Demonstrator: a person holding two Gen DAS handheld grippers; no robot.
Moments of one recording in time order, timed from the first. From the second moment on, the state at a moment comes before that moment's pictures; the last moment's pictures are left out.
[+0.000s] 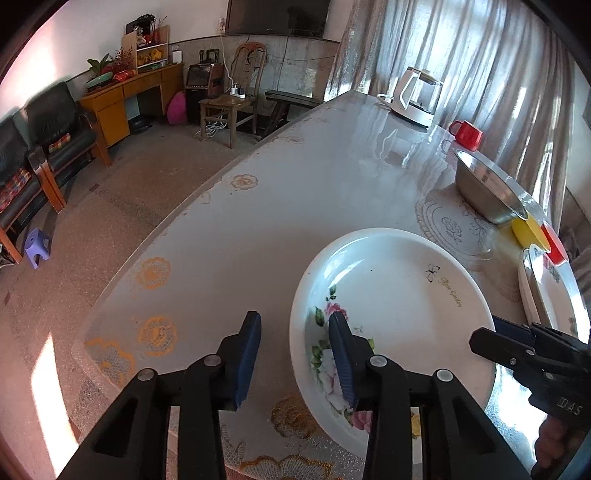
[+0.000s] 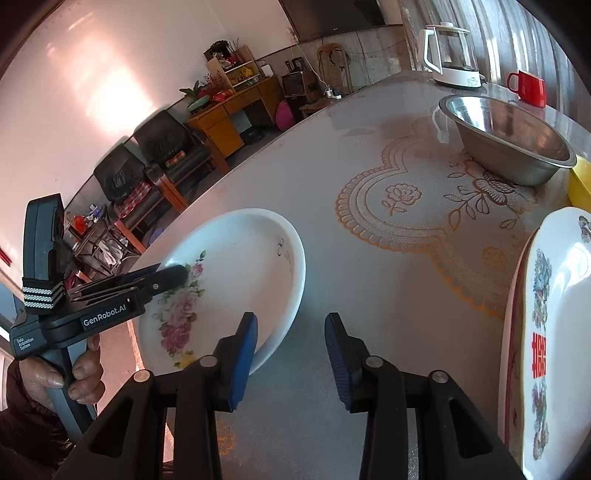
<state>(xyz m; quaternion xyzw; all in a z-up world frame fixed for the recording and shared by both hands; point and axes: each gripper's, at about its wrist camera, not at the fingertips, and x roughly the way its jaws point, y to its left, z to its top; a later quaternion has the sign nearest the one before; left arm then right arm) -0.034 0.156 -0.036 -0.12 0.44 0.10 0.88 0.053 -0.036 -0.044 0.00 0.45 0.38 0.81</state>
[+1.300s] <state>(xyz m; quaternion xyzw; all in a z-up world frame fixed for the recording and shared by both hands) -0.006 0.085 -0.014 -0.08 0.41 -0.03 0.91 0.035 -0.087 -0.026 0.02 0.44 0.32 0.84</state>
